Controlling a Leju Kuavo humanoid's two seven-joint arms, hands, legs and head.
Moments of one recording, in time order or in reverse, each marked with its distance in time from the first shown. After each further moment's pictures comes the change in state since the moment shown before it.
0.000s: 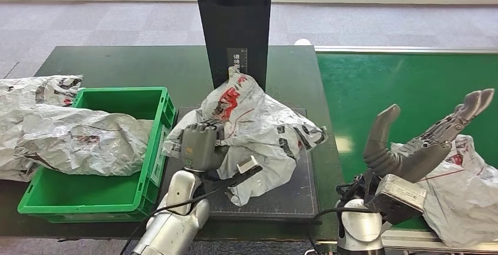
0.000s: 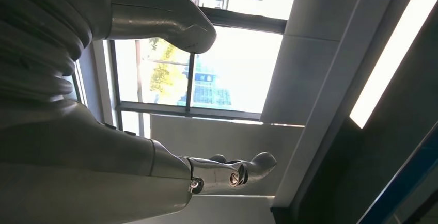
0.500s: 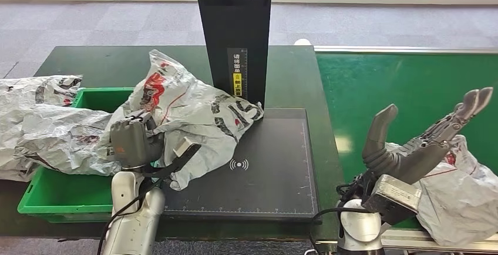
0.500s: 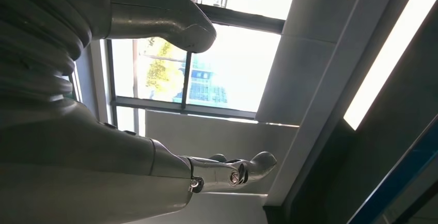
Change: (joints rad) left arm 0.078 -0.006 0.381 -0.292 0.059 0.000 -0.183; right arm 0.001 0.000 0.000 -0.001 0.028 0.000 -0.001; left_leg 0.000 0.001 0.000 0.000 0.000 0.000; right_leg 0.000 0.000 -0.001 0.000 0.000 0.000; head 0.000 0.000
